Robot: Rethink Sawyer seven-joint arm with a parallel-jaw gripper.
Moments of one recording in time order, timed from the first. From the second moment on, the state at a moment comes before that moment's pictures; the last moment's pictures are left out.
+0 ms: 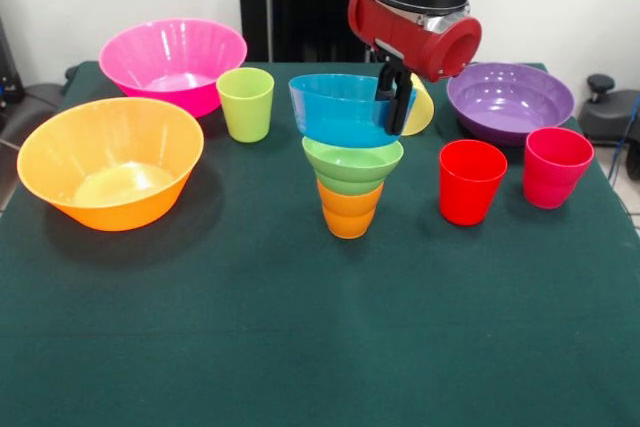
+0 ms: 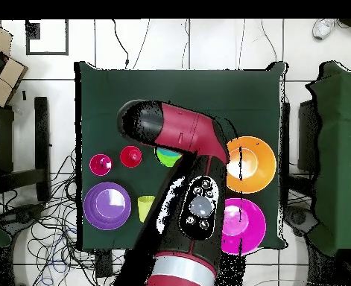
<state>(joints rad) 0.01 -0.57 -0.27 1.39 0.21 0.69 2.42</state>
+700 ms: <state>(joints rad) 0.03 -0.57 -0.29 1.42 0.21 0.62 2.42</state>
